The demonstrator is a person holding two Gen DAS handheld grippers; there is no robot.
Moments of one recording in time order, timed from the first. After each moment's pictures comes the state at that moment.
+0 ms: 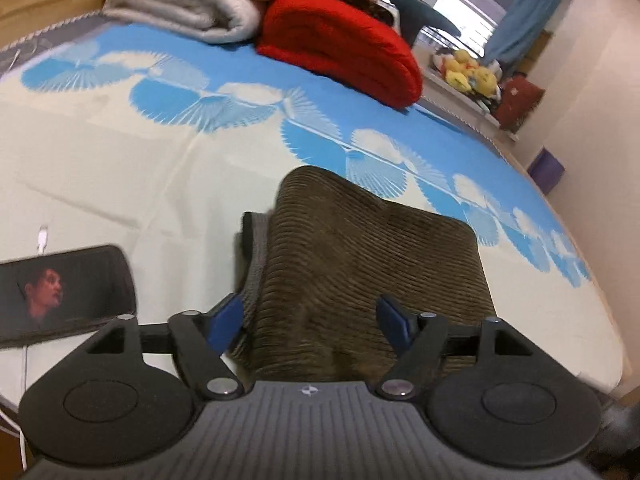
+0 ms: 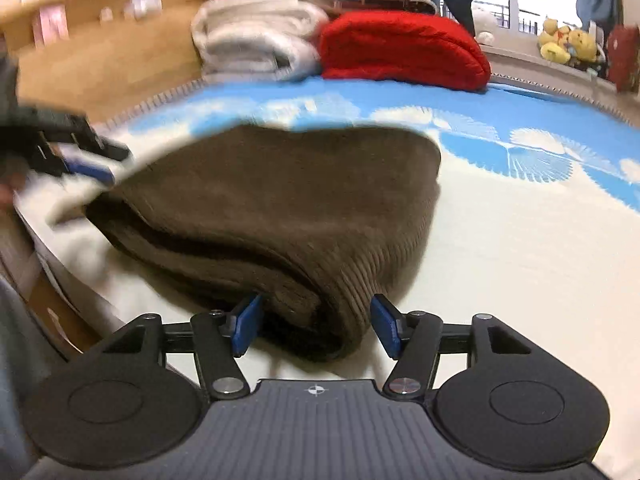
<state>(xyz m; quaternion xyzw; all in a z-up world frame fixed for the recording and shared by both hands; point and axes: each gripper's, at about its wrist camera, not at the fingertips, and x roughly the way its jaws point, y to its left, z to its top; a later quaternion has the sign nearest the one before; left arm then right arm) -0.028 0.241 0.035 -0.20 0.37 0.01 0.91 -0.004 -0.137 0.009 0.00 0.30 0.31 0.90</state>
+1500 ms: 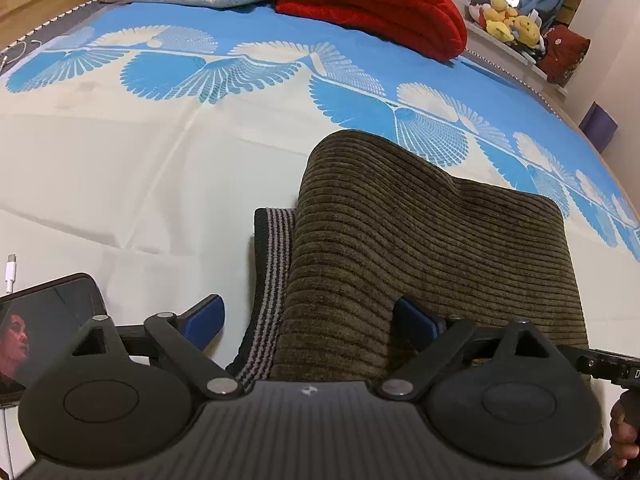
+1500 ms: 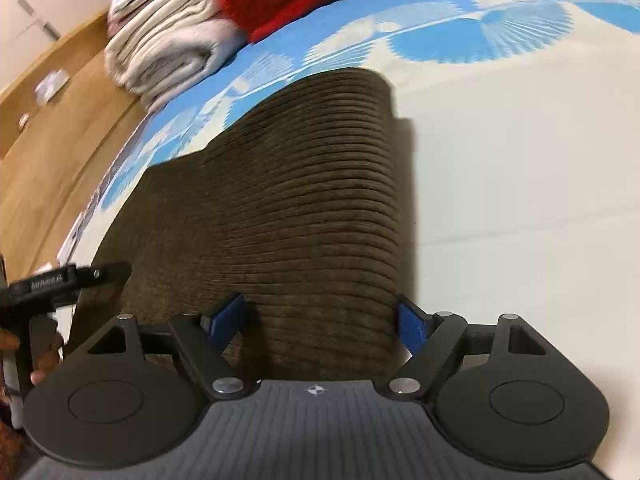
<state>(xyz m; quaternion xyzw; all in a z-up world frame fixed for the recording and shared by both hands) 0.061 0.234 -0.017 -0.15 0.44 0.06 0.89 0.126 -0.153 -0.057 0.15 0.47 0.27 0.83</state>
